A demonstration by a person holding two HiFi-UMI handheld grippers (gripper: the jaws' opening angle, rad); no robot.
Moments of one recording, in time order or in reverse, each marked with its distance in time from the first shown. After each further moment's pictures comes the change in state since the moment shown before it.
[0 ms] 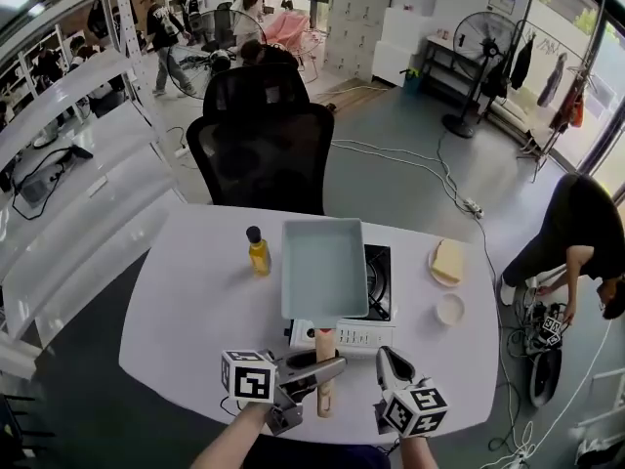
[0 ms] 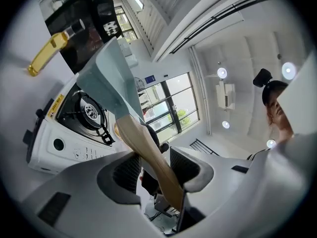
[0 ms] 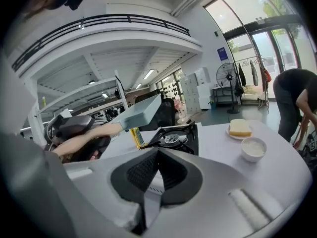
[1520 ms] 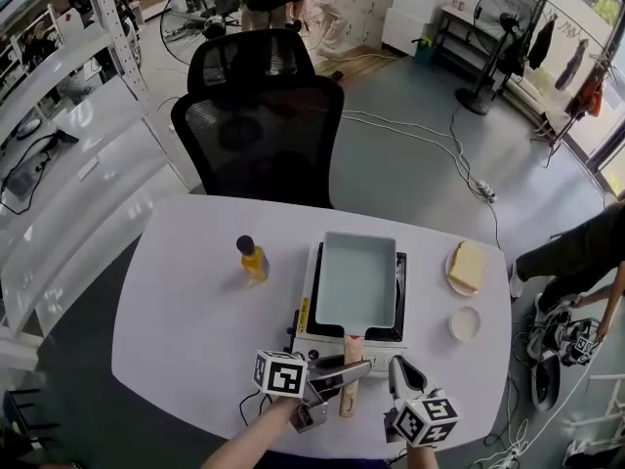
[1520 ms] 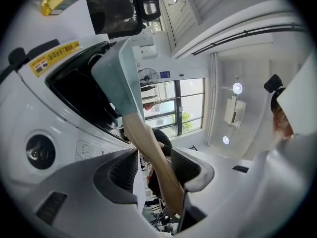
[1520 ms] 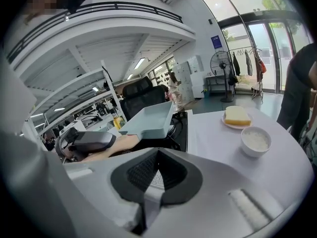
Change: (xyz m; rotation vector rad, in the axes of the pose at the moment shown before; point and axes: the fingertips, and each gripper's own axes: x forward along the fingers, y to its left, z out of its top) left arm 0.065 0.095 -0.007 -0.257 0.069 -0.024; right arm 0.042 -0.050 -0.020 0.064 0.127 -0.070
